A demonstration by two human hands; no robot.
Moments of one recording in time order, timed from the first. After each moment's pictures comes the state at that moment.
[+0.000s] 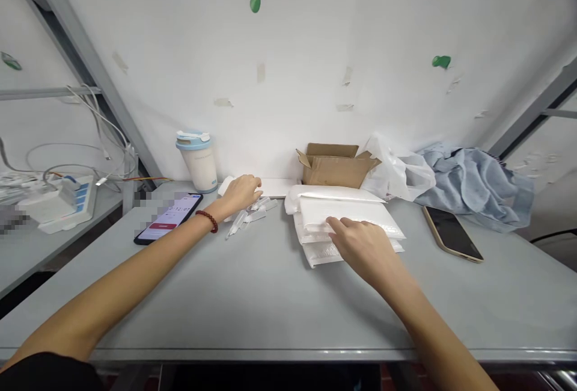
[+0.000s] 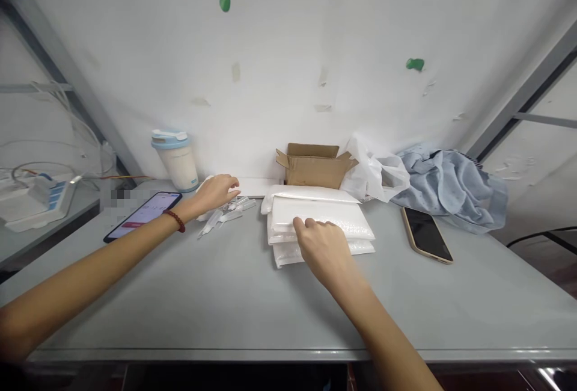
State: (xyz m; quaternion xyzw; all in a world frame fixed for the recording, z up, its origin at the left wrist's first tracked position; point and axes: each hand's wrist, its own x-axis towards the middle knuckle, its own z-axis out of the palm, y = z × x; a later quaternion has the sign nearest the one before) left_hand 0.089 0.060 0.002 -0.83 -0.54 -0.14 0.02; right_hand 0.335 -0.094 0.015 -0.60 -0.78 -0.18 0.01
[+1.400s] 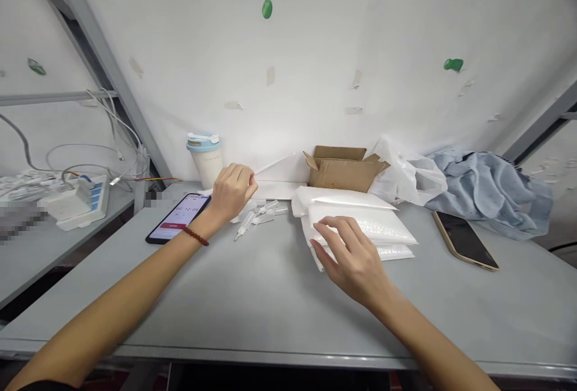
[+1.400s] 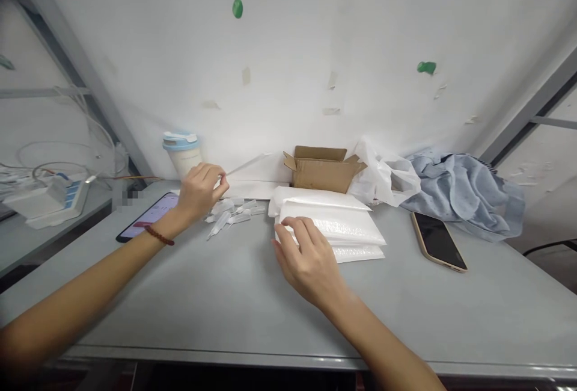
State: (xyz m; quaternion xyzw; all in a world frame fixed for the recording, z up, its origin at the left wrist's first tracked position) left_hand 0.063 0.034 0.009 -0.77 -0.40 -0.36 0.35; right_hand 0.310 -0.095 -0.006 -0.37 -0.81 -0.28 0.37
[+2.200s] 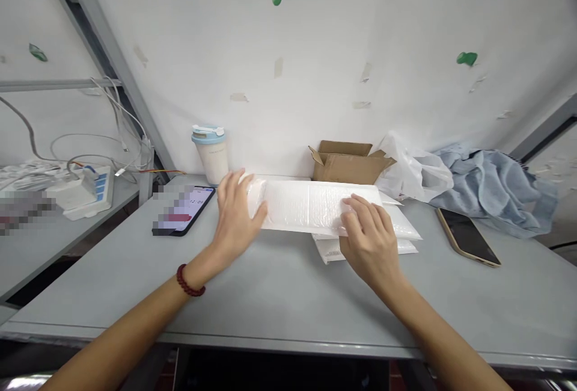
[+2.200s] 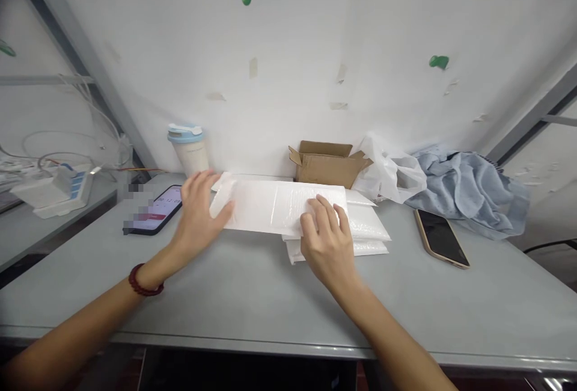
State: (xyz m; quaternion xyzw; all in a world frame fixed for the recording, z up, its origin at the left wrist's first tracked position) left_hand 0.076 -0.041 -0.006 -0.72 -0.50 -0.49 0.03; right_hand 0.314 -0.089 -0.008 -0.46 -0.73 -0.39 0.32
